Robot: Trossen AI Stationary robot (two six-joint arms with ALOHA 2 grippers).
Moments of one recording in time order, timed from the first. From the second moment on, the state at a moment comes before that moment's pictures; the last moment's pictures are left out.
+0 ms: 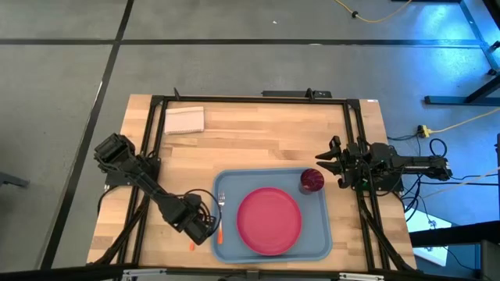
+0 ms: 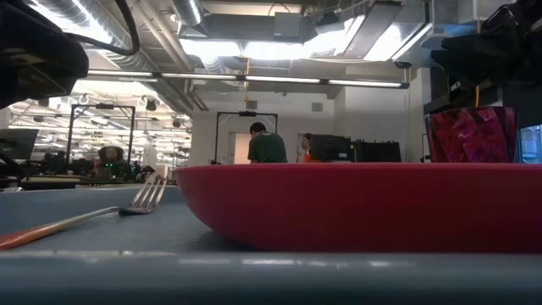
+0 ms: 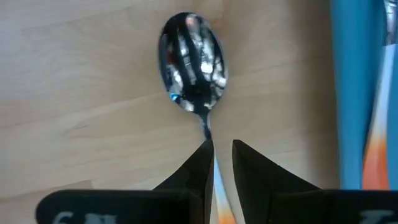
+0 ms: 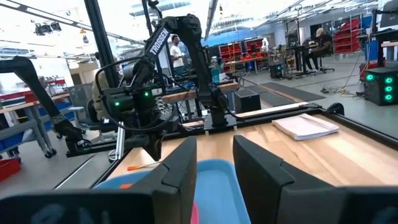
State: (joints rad) left arm -0.70 1.73 1.05 -0.76 -0.04 -2.10; right arm 0.01 0.00 0.01 0.15 -0.03 0.20
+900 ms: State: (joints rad) left arm -0.71 1.80 1.05 -0.75 -0.03 -2.16; right arm 0.01 0.00 0.01 0.13 -0.03 0.20
